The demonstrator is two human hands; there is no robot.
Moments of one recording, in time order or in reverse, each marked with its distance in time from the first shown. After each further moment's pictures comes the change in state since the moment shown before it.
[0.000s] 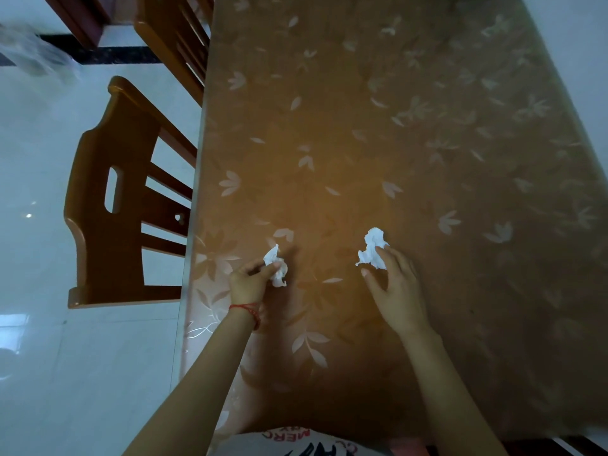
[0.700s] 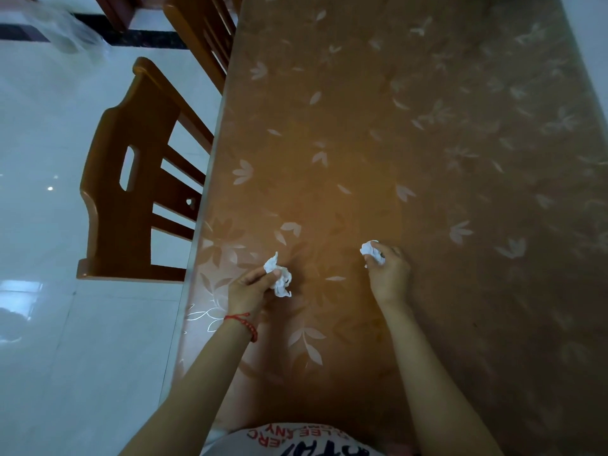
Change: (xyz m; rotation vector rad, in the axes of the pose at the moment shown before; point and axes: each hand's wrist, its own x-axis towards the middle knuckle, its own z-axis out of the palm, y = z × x) left_hand -0.037 -0.001 -0.006 -0.194 -0.019 -0.121; right_hand 0.049 0.021 0.045 0.164 0.114 0.216
